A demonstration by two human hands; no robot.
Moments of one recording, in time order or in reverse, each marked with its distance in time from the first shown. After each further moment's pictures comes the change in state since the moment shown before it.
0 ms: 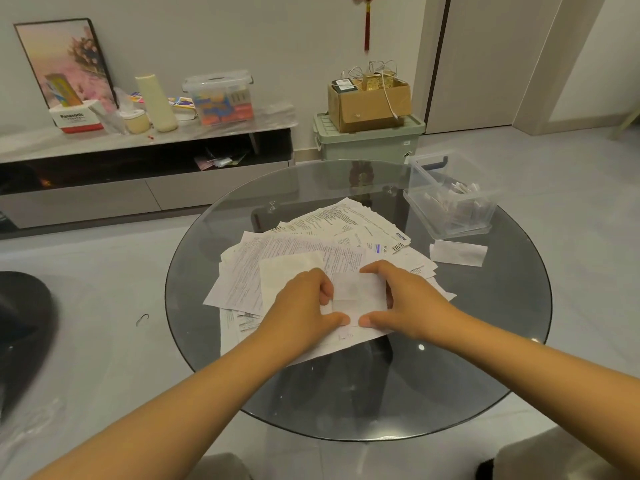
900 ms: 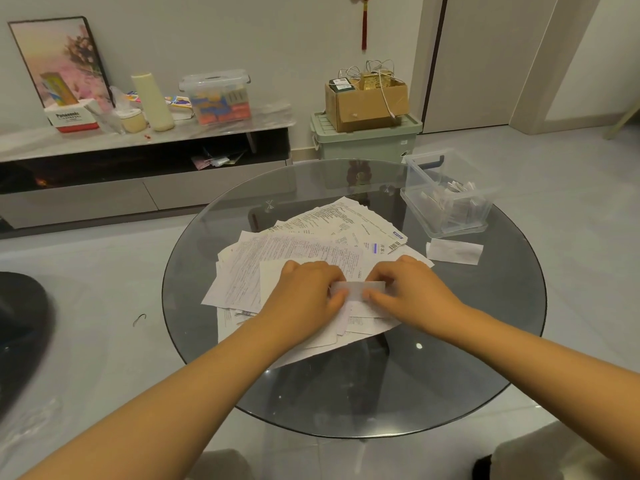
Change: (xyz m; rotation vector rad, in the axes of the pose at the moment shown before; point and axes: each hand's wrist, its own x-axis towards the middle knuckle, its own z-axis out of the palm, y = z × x) left_hand 0.013 0.007 -0.005 0.249 0.002 0.250; right_hand 0.006 0.010 -0.003 -0.092 0.155 -0.099
